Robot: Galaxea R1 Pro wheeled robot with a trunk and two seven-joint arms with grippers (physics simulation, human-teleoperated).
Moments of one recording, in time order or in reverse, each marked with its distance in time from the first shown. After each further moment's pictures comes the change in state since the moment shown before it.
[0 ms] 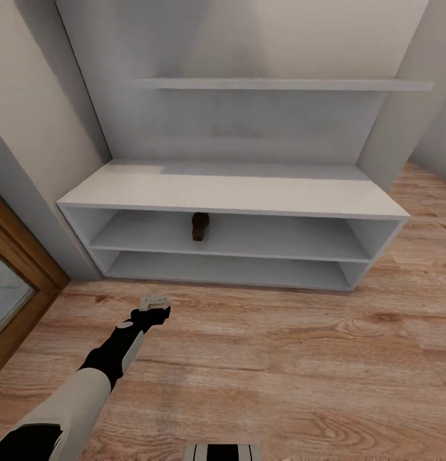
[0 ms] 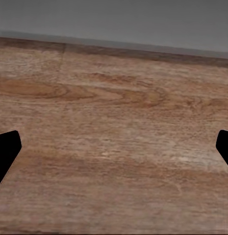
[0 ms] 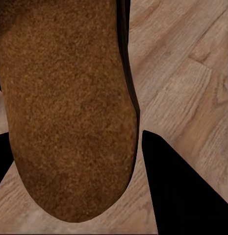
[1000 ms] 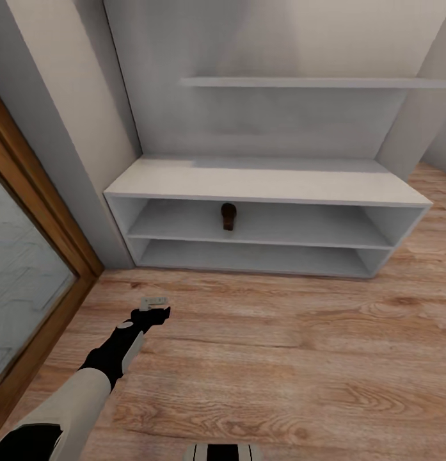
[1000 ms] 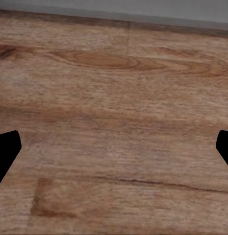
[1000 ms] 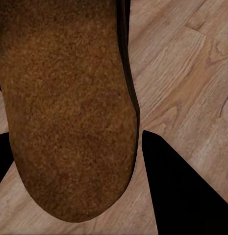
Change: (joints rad) left arm 0.000 0.000 -0.001 0.002 -0.001 -0.002 -0.001; right arm 0.000 0.000 0.000 -0.001 0.000 0.000 0.000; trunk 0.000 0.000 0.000
